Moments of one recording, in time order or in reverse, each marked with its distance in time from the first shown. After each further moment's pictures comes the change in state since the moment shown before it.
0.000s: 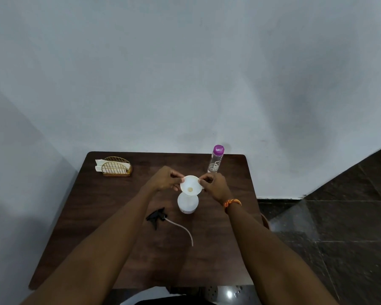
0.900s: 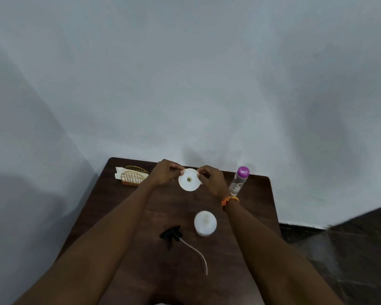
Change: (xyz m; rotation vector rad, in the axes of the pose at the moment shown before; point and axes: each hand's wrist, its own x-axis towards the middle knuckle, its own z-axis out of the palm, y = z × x) left_hand 0.024 -0.014 -0.105 0.126 0.261 0.079; right_hand 0.100 -0.064 0.053 -0.018 -0.035 -0.168
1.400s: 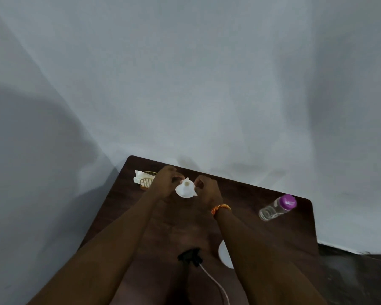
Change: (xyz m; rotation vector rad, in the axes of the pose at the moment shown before) left_hand 0.046 -0.120 -0.048 0.233 0.160 0.030; right_hand 0.104 0.012 0.138 -0.168 -0.193 0.104
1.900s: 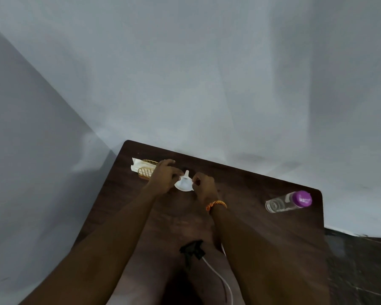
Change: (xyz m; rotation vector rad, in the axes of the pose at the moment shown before) left_hand 0.014 -0.072 0.042 0.181 -0.082 -0.018; right_hand 0.016 0.030 0.054 -0.026 -0.082 0.141
